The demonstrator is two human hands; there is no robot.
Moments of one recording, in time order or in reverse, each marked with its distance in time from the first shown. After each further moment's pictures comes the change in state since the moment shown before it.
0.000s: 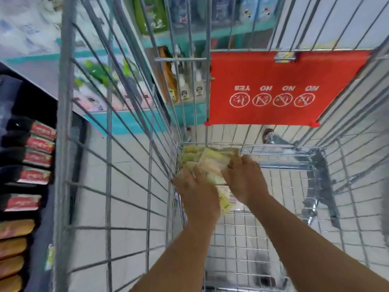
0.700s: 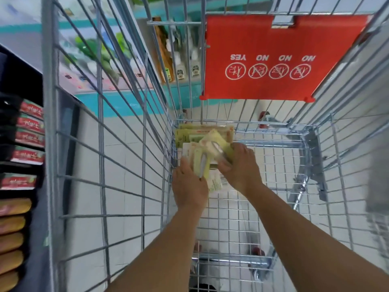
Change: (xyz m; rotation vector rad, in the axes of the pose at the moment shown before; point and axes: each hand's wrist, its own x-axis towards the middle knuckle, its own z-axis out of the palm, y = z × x) left_hand -0.032 -0.019 -0.011 -0.368 -0.018 -0.163; right_hand -0.034 -0.001 0.007 0.416 0.115 0.106
